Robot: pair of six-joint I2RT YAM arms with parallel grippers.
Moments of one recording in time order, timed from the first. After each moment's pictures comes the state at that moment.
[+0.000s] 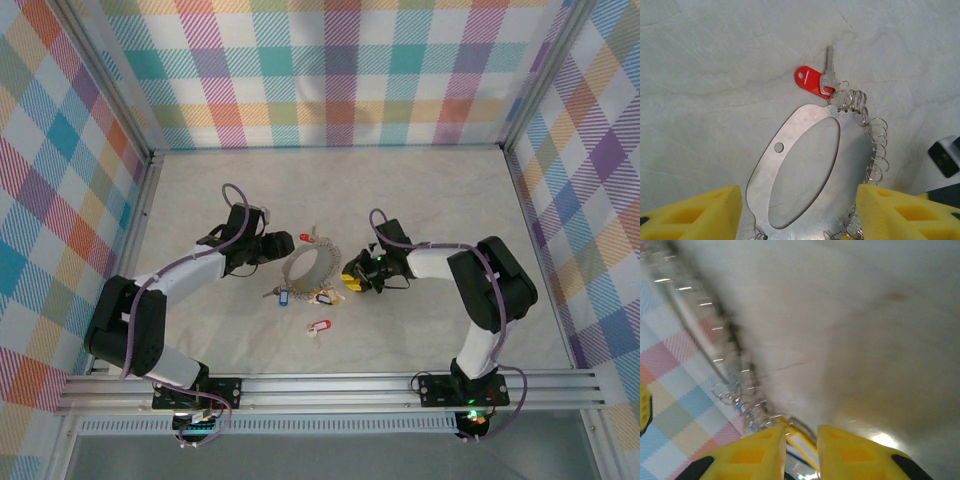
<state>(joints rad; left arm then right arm) -0.38 1.48 0.86 -0.24 0.20 -0.60 0.50 1.77 0.79 -0.02 -0.66 1.23</state>
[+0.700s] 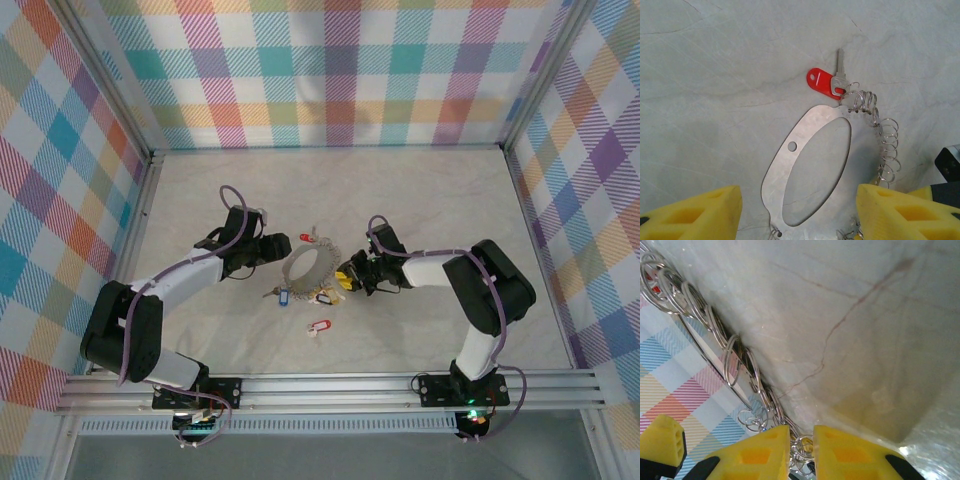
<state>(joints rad) -0.38 1.45 0.83 -0.24 0.16 -0.58 0.57 1.77 0.76 0.12 -0.53 1.49</state>
